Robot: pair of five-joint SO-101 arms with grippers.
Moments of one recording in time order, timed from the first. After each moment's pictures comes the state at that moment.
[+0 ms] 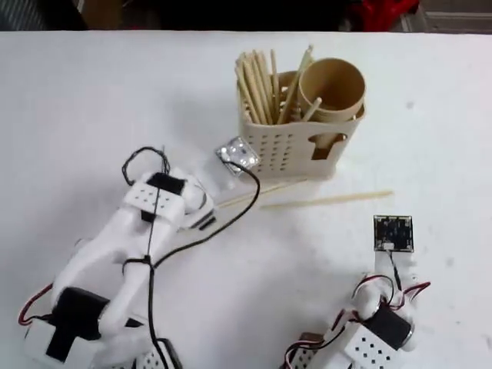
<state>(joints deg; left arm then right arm) 13.3 -10.4 44.0 48.3 -32.3 34.0 -102.9 96.4 72.0 35.6</state>
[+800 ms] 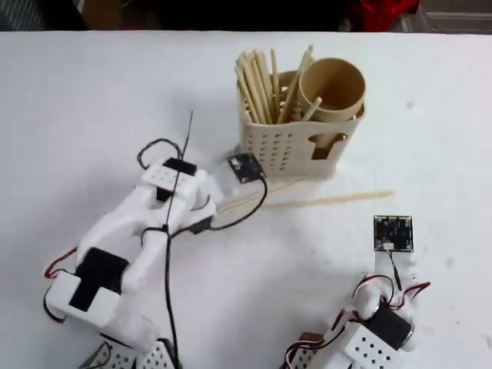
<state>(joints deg) 13.1 6.0 33.3 59.9 -41.3 34.0 -102.9 96.4 72.0 35.6</state>
